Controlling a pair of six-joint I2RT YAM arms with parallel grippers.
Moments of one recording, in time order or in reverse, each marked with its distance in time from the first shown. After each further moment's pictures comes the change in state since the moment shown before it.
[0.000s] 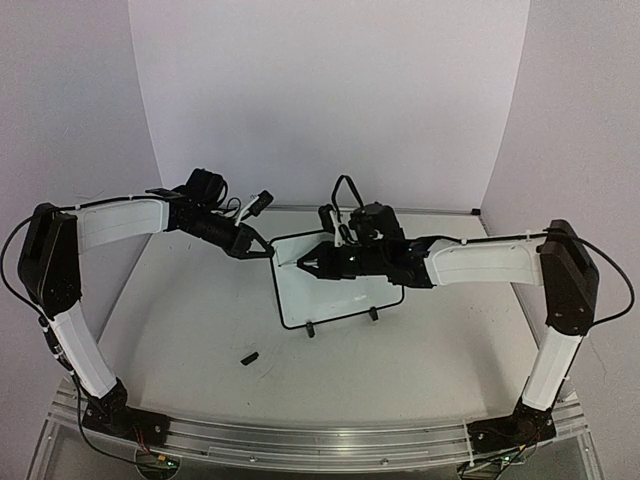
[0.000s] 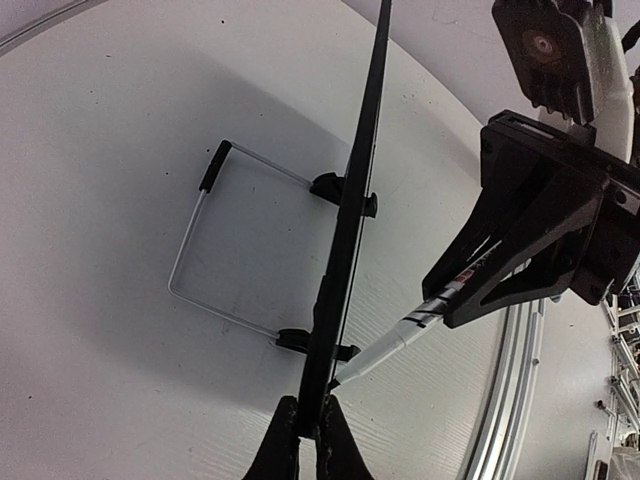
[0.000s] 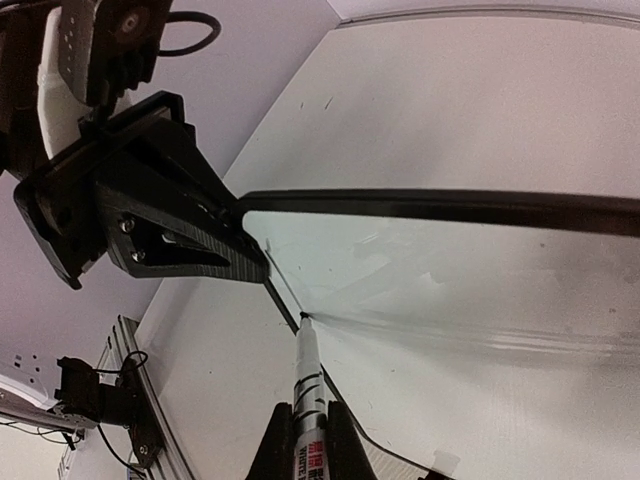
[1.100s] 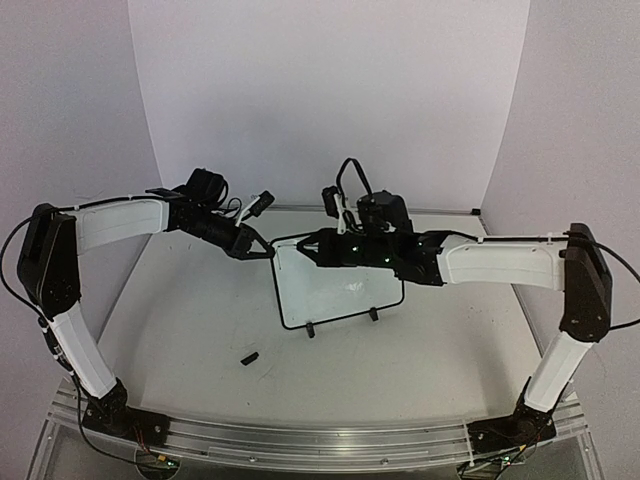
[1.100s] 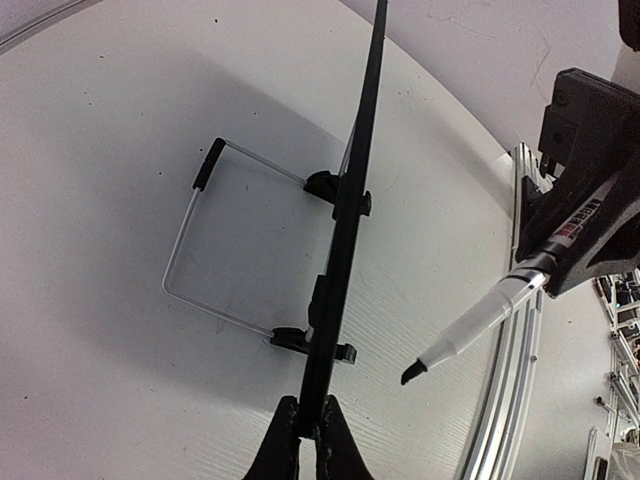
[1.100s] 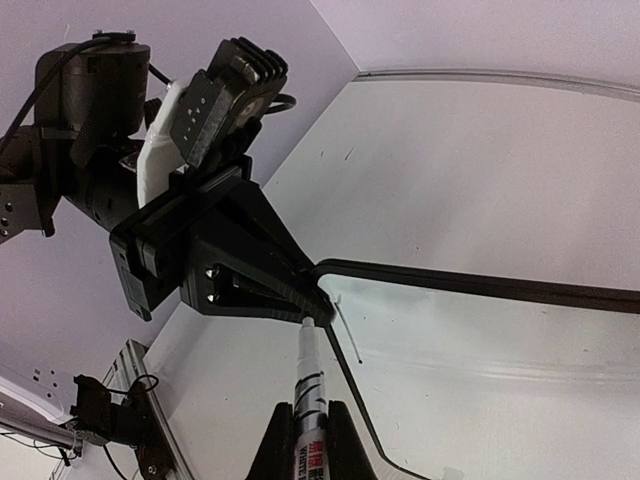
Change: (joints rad) left arm -0.007 -0.006 0.000 -0.008 -0.004 0.004; right arm 0.040 -0.088 0.000 0.010 0.083 -0.033
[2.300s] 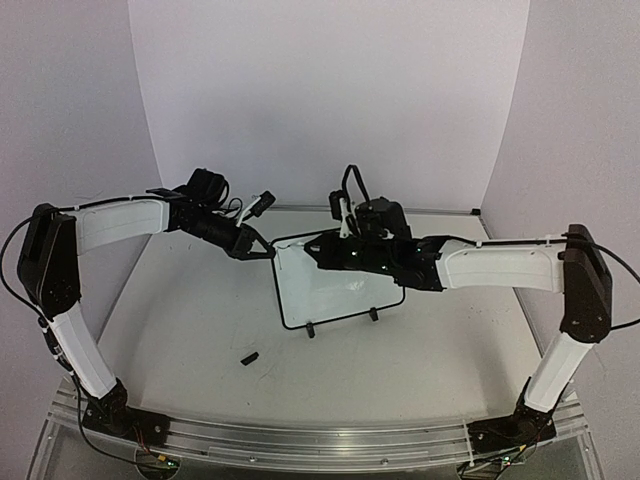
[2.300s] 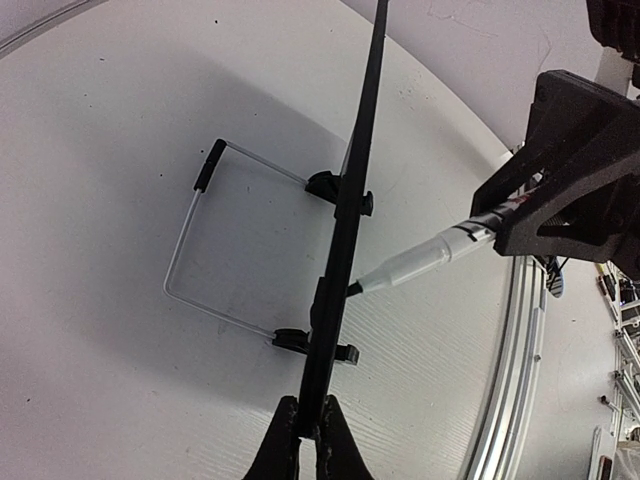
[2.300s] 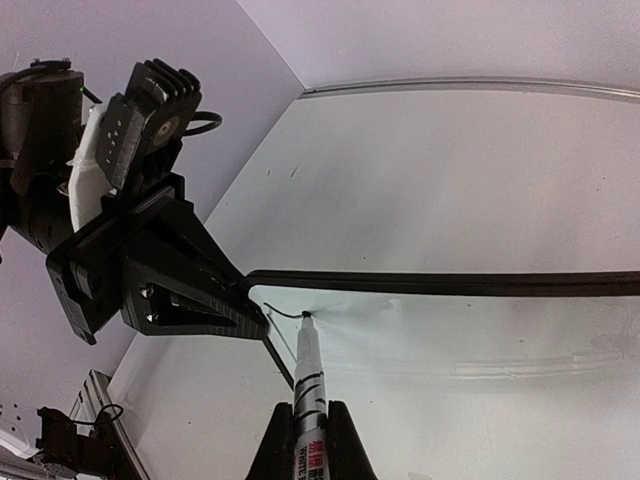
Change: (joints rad) left arm -0.006 0.000 0.000 0.002 -0.010 0.007; right arm 0.010 0.000 -0.029 0.003 0.159 0.019
